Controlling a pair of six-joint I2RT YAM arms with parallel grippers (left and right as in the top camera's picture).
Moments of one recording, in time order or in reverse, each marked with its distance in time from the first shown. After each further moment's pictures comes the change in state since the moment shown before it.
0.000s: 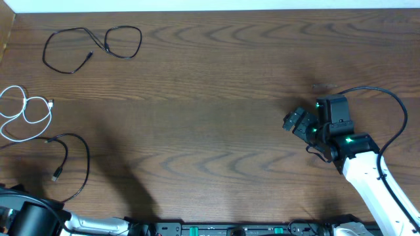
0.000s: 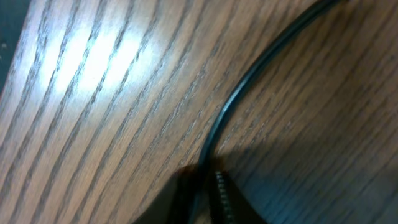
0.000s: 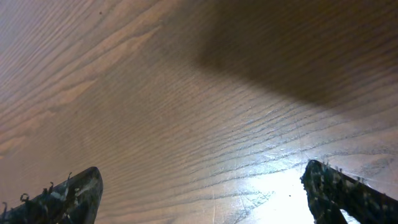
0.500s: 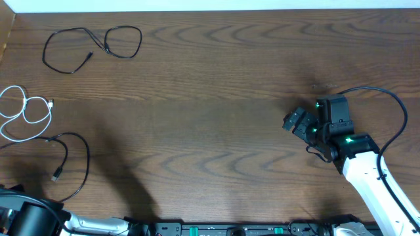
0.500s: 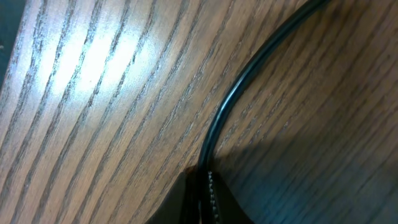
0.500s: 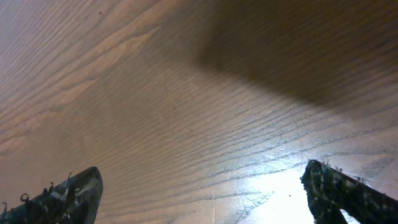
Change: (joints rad) left arm 0.003 0.002 0.006 -0.001 0.016 0.021; right arm 0.000 0.000 0.000 0.000 0.000 0.000
